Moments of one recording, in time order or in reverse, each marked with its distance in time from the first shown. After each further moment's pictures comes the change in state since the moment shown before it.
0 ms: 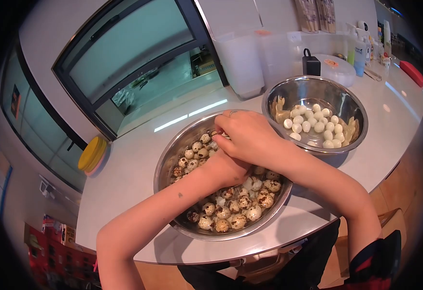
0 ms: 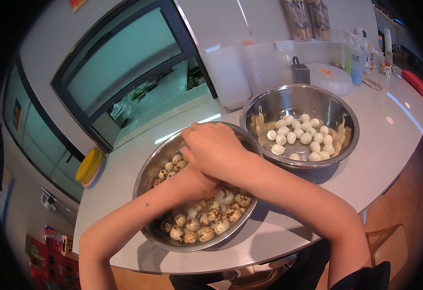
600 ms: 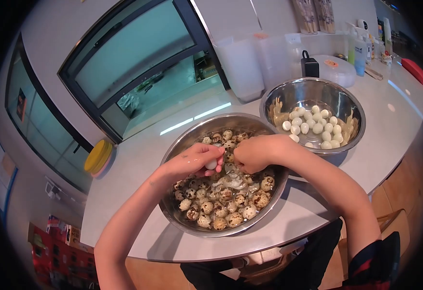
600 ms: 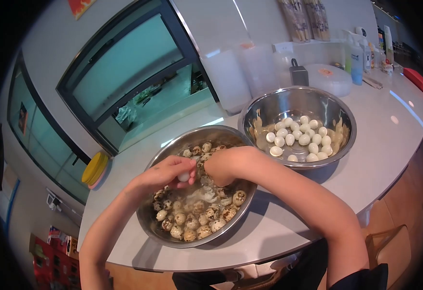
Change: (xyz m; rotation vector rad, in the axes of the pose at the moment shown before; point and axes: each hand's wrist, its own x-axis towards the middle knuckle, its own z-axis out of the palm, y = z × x) left_hand -0.034 -0.026 -0.042 -1.297 -0.197 -0.740; right_hand -0.002 0.010 -0.013 -0.155 -0.919 0.092
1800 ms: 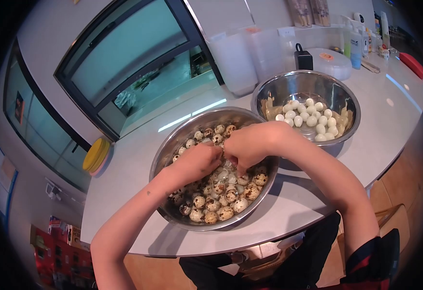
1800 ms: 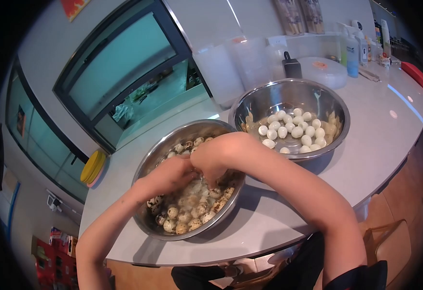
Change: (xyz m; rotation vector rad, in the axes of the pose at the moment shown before) left_hand 0.016 -0.022 0.013 1.172 0.191 0.375; right_hand -0.023 -0.005 -0.021 0.049 -0.088 -0.119
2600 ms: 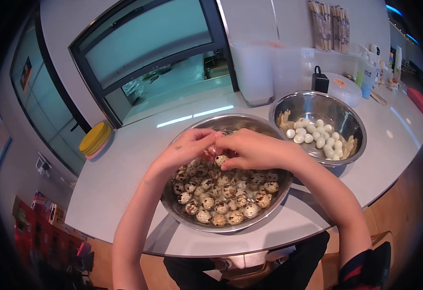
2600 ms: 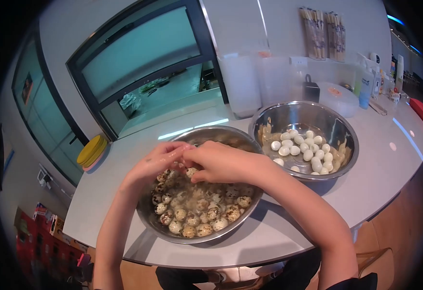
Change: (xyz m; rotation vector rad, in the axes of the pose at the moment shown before) left_hand -0.024 -0.009 -0.032 -1.032 0.195 -0.258; right_hand 0.024 -0.001 0.011 0.342 0.377 -0.398
